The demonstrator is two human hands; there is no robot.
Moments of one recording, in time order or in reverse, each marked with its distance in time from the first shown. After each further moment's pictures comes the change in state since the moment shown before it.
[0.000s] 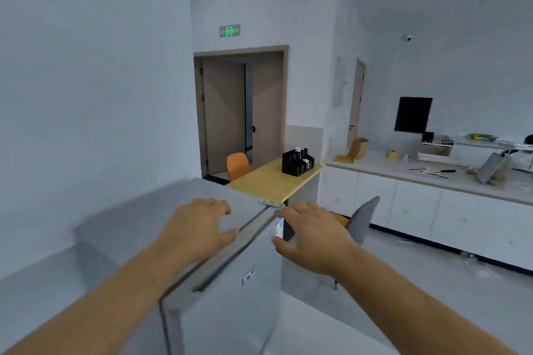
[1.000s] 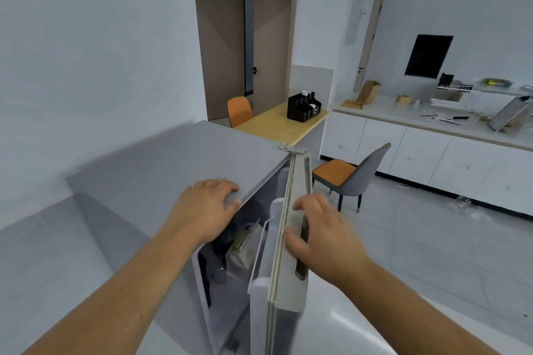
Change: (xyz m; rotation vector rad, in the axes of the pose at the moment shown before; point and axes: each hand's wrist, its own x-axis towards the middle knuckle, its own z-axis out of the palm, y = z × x) left_hand 0.008 -0.070 0.120 -0.167 -0.116 -0.045; right_hand -0.015 -0.041 0.113 0.281 0.052 0.209
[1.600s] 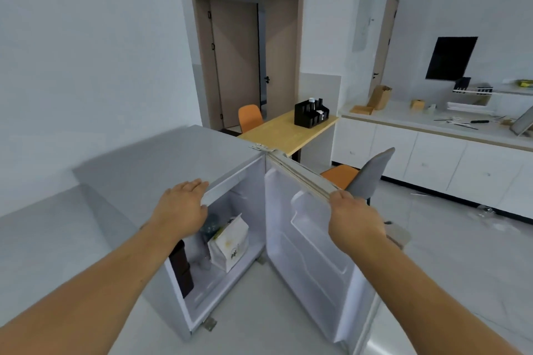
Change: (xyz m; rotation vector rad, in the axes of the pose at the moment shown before) left_hand -0.036 0.070 0.008 0.246 -0.037 -0.176; right_hand -0.032 0.137 -0.083 -0.407 -0.175 0.253
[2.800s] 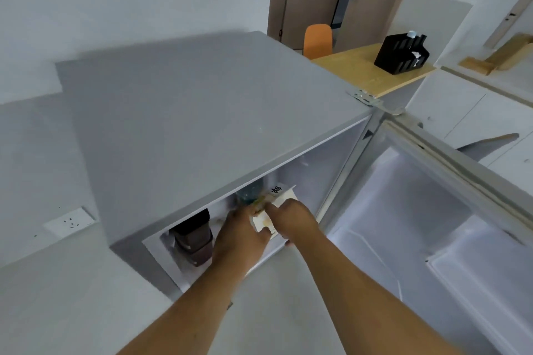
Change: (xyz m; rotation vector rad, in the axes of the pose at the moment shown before) left_hand 0.048 0.000 0.244 -0.708 -0.136 -0.604; right_hand 0.173 -0.221 0.256 0.538 -0.645 0.086
